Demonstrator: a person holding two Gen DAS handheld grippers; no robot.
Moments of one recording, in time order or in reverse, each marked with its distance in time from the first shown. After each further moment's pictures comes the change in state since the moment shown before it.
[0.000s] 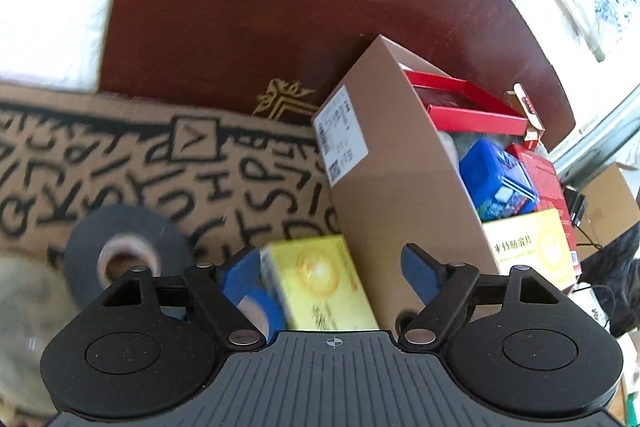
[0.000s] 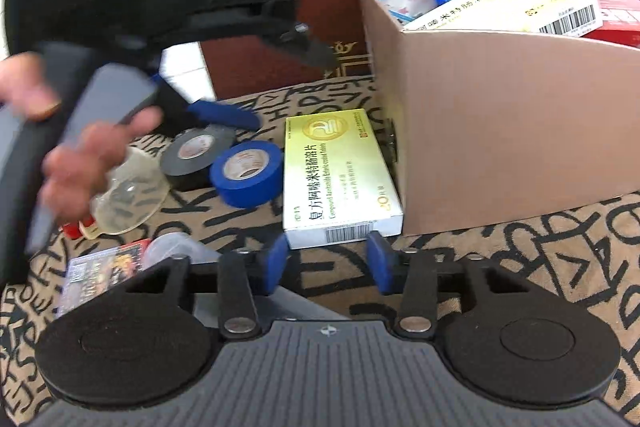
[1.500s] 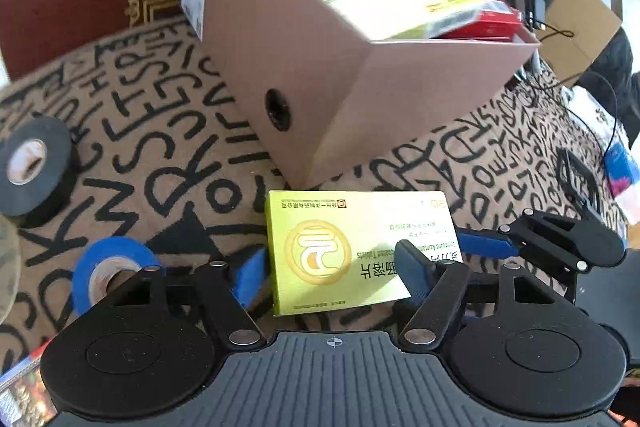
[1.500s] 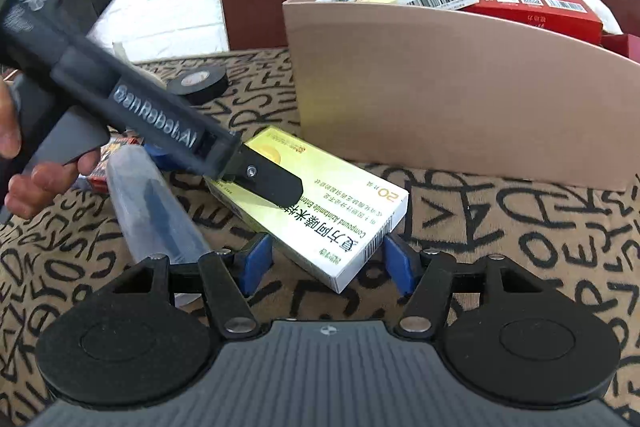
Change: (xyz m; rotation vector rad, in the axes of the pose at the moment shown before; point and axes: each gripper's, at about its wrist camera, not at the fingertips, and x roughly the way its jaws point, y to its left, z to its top) left arm -0.007 -0.088 -0.115 0.395 0.256 0.036; right arm -0.039 -0.060 -0.018 -0.204 0.083 0.071
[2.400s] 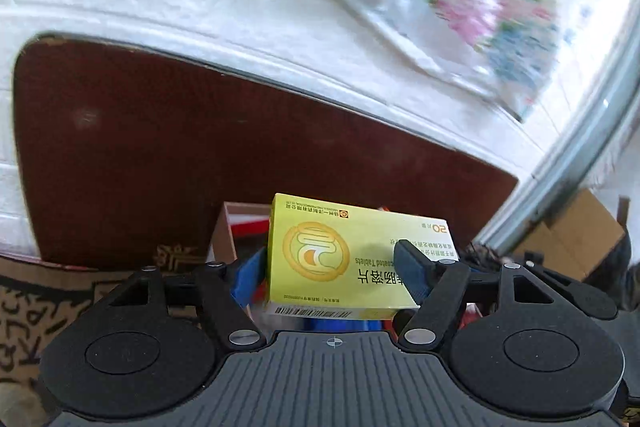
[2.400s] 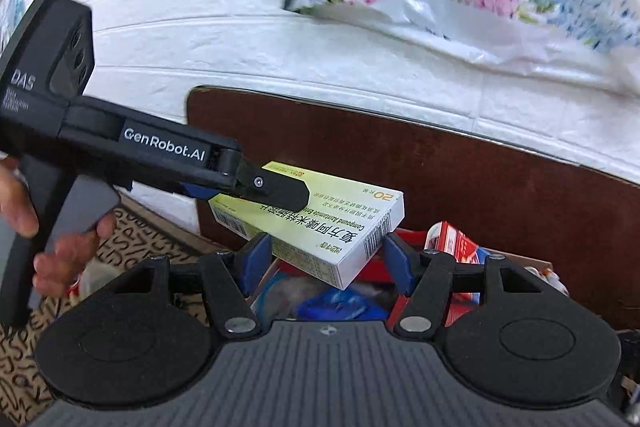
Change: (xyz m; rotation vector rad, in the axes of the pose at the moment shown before) left arm -0.081 0.037 0.185 -0.291 -0.472 -0.010; right arm -0.005 -0.059 0.231 -0.191 -0.250 0.040
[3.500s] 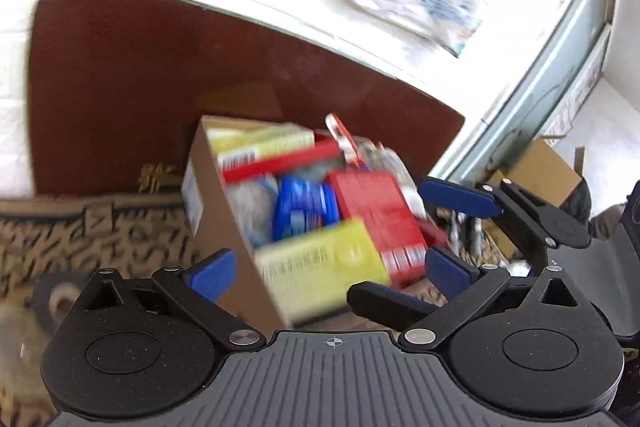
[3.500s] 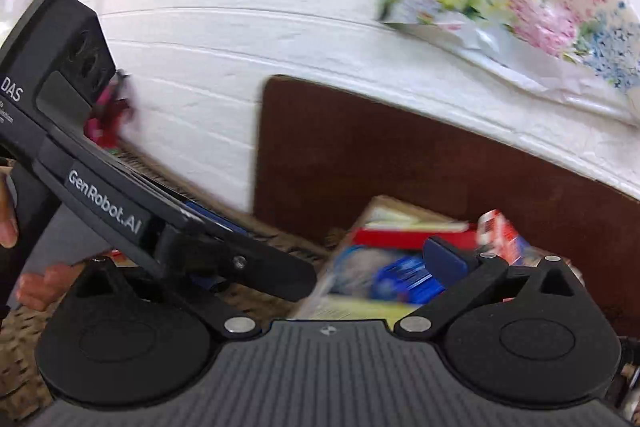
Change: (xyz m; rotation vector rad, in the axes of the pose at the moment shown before) left arm -0.111 -0.004 -0.100 0.088 0.094 -0.136; right arm -0.076 0.100 -0.035 -0.121 -0.026 0.045
